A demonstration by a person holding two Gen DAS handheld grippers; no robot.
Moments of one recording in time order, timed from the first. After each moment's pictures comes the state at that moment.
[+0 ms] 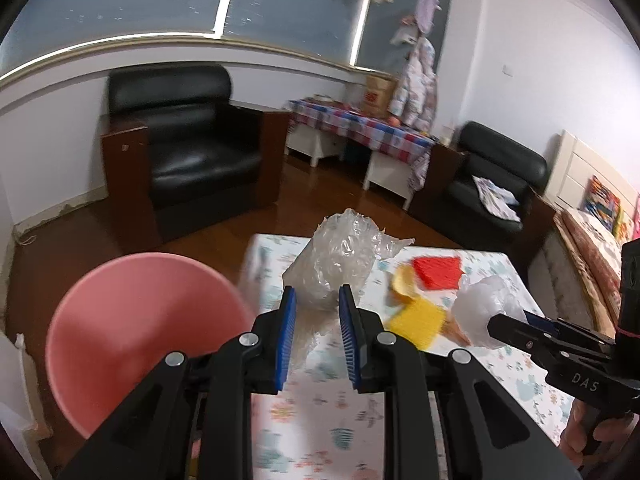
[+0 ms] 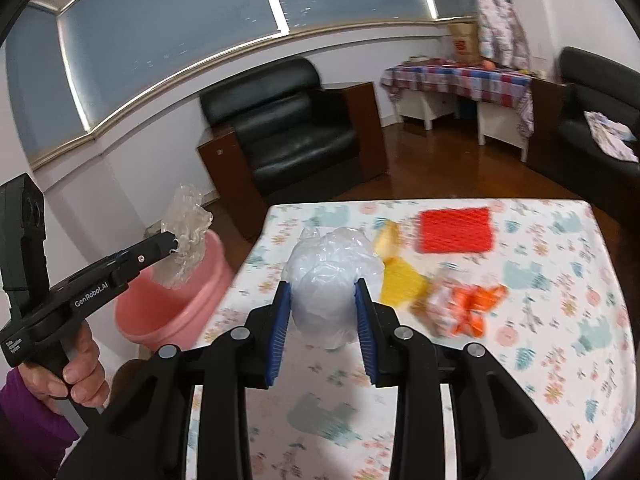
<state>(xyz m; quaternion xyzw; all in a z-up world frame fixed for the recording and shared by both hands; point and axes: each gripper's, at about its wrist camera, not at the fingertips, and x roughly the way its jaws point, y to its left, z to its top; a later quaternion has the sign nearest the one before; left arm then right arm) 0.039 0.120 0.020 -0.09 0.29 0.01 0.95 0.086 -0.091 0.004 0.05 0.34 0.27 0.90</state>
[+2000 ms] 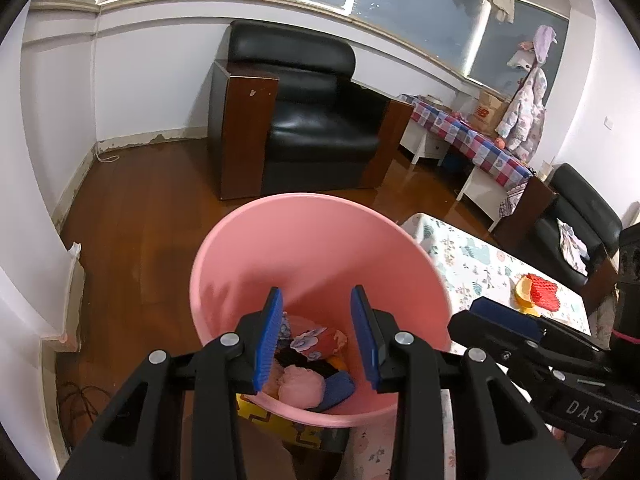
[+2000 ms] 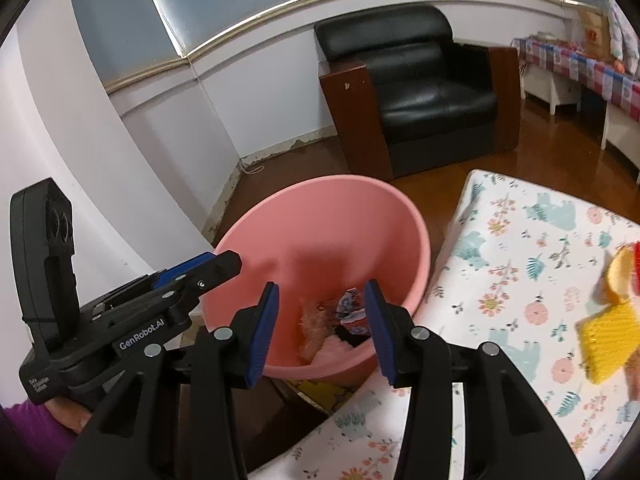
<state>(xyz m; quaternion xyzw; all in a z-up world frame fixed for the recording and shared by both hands) -0.020 0.250 -0.024 -0.18 0.32 0.17 0.91 0.082 0.094 -0.014 -0.01 0.39 0.45 0.80</state>
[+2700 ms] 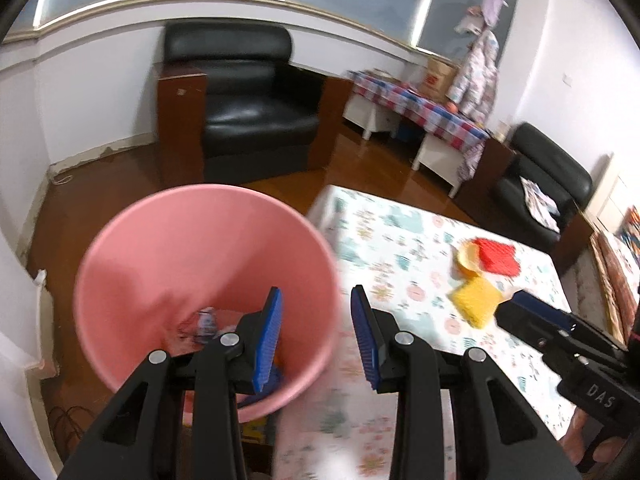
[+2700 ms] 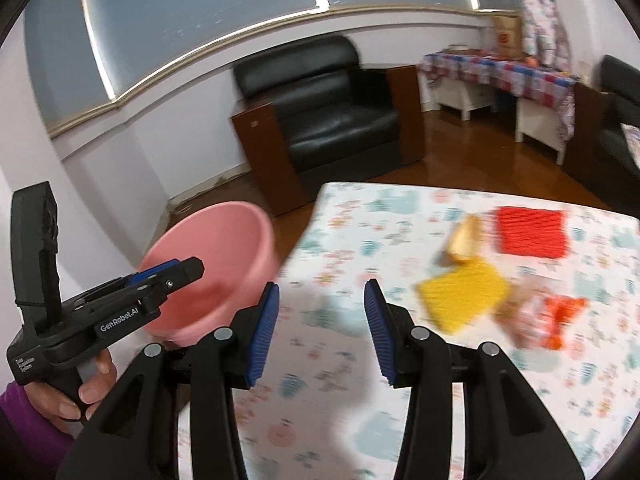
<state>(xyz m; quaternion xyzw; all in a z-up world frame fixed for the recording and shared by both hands) 0.033 0.162 -0.021 -0.14 0.35 0.08 0.92 0.088 -0.035 -0.006 0.02 0.36 0.31 0.88</state>
